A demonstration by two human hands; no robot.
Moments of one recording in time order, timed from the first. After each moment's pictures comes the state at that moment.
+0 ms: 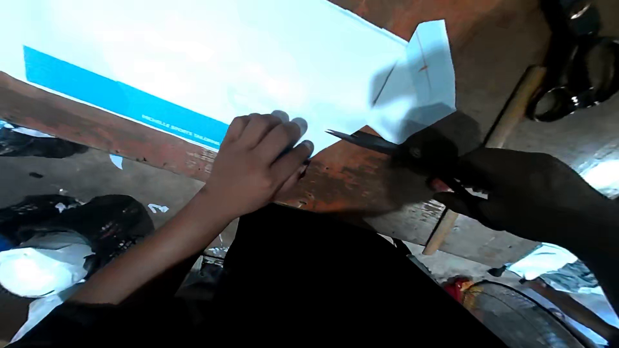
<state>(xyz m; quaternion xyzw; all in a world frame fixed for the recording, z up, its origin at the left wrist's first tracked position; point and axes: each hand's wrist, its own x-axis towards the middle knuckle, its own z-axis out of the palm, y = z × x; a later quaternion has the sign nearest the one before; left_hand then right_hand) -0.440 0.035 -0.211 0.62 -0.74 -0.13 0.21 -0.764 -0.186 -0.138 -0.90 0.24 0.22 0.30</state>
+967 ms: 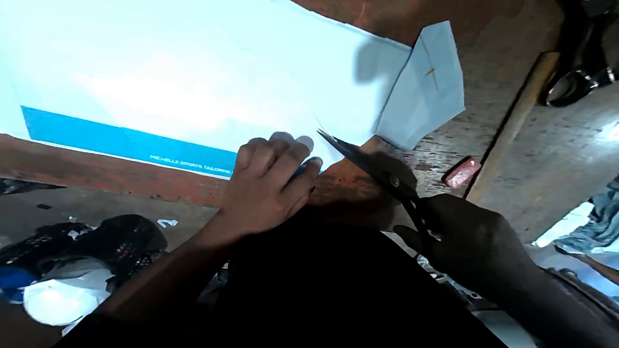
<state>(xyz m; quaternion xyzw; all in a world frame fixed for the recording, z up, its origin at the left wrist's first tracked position) -0.434 0.040 -0.227 0.62 -0.74 -0.12 0.25 -0.729 -0.077 -0.123 -0.85 0.39 0.19 0.28</state>
